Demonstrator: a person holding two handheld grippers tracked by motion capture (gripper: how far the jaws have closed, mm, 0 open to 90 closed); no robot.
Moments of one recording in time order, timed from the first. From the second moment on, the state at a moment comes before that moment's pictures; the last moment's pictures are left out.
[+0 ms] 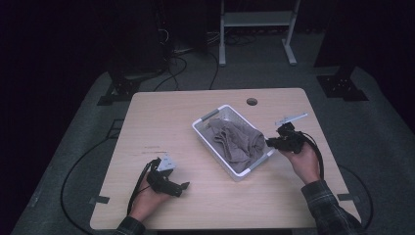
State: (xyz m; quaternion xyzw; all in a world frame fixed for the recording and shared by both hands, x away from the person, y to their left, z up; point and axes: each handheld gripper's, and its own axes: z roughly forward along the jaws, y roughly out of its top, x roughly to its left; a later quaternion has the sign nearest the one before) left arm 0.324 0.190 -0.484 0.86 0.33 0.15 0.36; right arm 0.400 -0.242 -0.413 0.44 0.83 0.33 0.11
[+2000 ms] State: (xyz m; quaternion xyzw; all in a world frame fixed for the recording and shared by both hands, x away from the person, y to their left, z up) left arm 0.323 0.190 -0.484 0.86 0.33 0.14 0.36; right arm 0.350 -0.169 -0.380 0.33 0.85 0.39 0.10
